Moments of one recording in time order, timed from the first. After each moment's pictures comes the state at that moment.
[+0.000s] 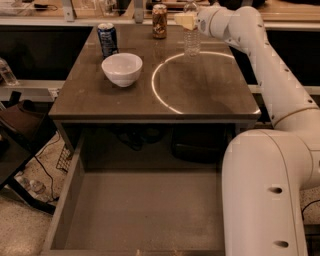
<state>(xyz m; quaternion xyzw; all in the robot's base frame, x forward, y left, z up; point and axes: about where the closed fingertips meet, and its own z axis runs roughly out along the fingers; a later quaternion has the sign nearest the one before) 0.937 -0.130 0.966 -0.23 0.70 0.15 0.66</state>
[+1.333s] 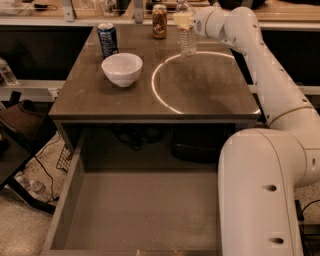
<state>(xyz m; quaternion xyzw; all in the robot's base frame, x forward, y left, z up) 0.940 -0.117 0.962 -0.23 0.70 0.16 0.66</state>
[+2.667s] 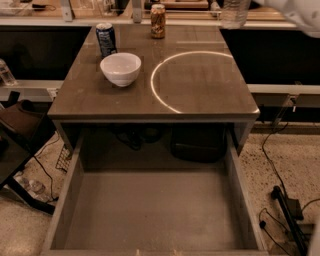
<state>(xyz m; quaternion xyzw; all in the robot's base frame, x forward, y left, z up) 0.830 -0.245 1.103 -0.11 0.67 0.14 0.72</state>
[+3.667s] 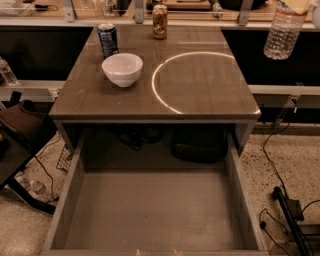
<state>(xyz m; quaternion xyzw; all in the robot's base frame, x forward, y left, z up) 0.649 -0.308 1.106 -0.06 0.69 0.08 0.71</state>
